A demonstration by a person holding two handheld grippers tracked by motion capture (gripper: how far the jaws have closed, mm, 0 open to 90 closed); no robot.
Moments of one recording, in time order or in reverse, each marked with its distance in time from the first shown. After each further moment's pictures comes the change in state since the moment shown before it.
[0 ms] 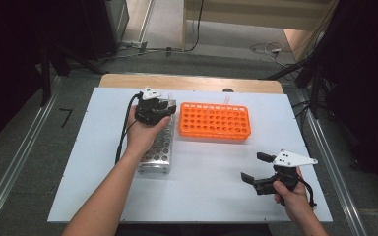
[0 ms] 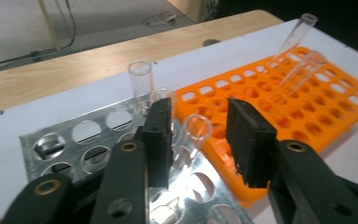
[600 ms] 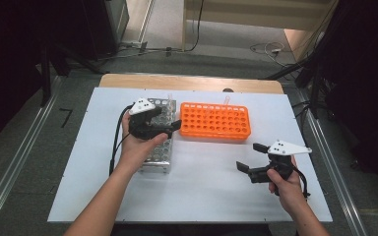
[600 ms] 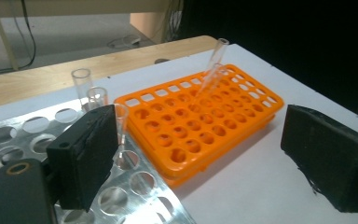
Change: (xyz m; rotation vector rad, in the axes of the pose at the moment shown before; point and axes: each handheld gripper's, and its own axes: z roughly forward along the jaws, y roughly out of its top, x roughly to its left) left arm -0.029 -0.016 -0.052 -0.097 -0.142 0.004; right arm -0.007 0.024 0.017 -0.015 -0.022 0.013
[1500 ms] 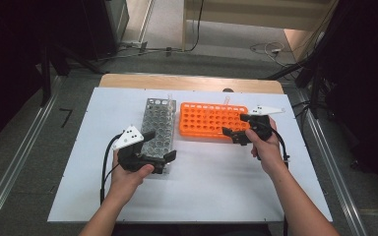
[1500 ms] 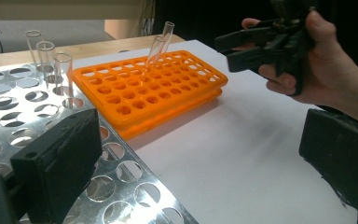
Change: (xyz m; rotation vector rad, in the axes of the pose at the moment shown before) left arm -0.034 -0.045 -0.050 -0.033 -0.081 0.003; right arm -0.045 0.064 0.077 0.046 -0.065 0.041
